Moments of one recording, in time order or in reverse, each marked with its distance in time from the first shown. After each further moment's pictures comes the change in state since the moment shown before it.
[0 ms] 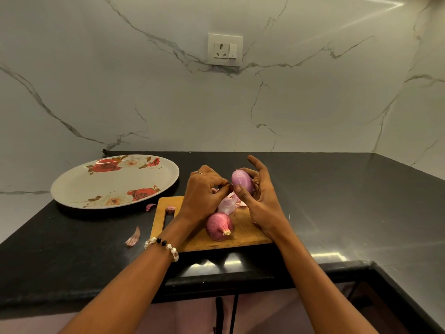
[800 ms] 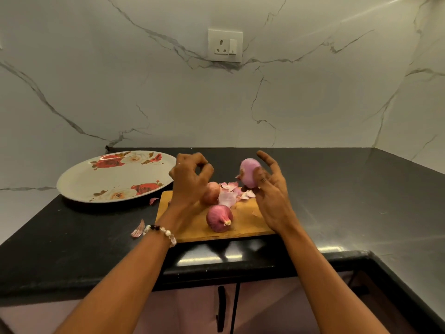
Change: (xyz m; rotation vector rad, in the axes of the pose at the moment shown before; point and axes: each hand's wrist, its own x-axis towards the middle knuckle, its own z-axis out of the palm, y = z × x) left_hand 0.005 -0.003 -0.019 -0.051 0.145 -0.309; right_hand -0.002 -0.009 -0.007 0.465 0.096 0.143
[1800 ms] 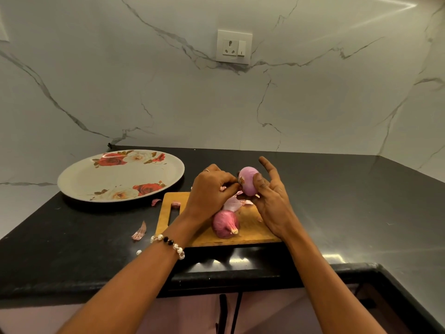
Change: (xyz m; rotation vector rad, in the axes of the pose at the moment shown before) left_hand -0.010 -0.002 0.015 0.077 -0.183 0.349; right_hand 0.001 -0.002 0.008 -0.013 -0.045 0.144
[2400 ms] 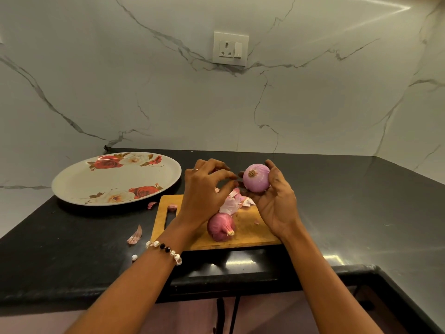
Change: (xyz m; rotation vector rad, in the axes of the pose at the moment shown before) left_hand 0.003 -0.006 0.004 0.138 0.113 0.003; right_hand 0.004 -0.007 -0.004 0.486 0.080 0.082
